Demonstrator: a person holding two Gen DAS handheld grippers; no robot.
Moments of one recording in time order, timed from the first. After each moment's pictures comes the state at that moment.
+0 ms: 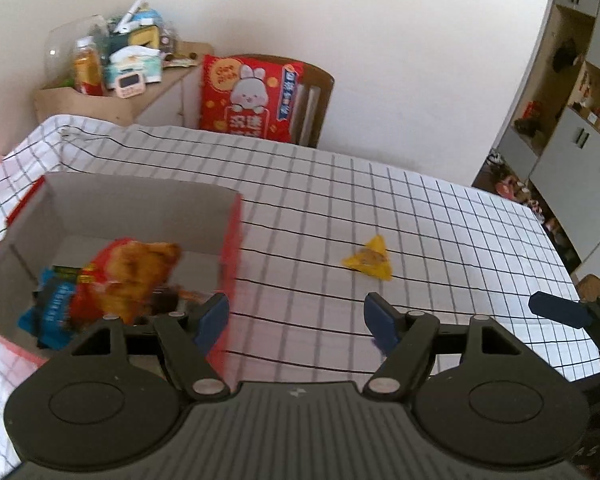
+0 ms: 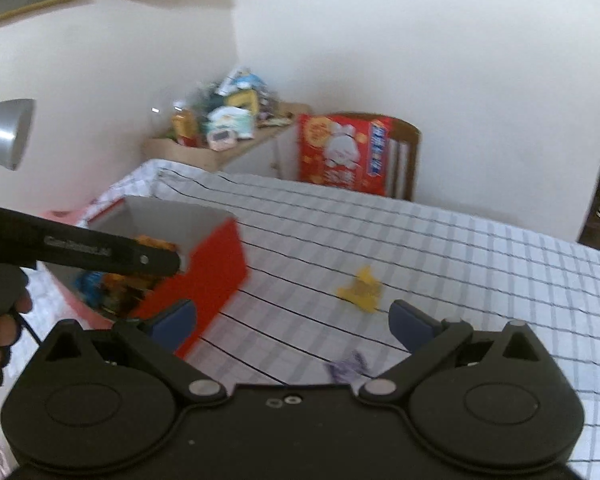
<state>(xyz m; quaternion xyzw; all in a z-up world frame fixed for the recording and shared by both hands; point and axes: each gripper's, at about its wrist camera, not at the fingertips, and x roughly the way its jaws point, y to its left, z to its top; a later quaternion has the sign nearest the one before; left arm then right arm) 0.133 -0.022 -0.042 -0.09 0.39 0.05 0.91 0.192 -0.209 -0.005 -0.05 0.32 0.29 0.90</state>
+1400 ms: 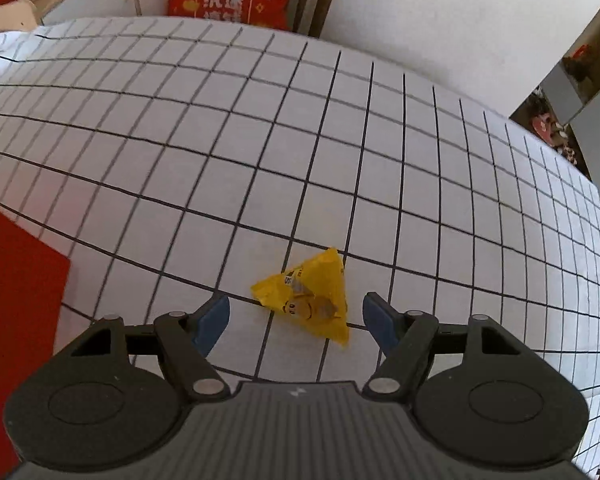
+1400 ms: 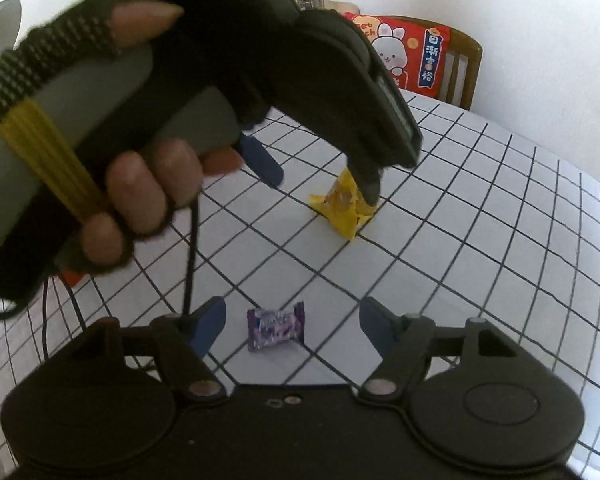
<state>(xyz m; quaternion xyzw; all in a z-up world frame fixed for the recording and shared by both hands) 0.349 -0.087 -0.163 -0.13 0.56 0.07 0.82 0.291 -0.207 -0.106 -0.11 0.42 0.39 0.81</state>
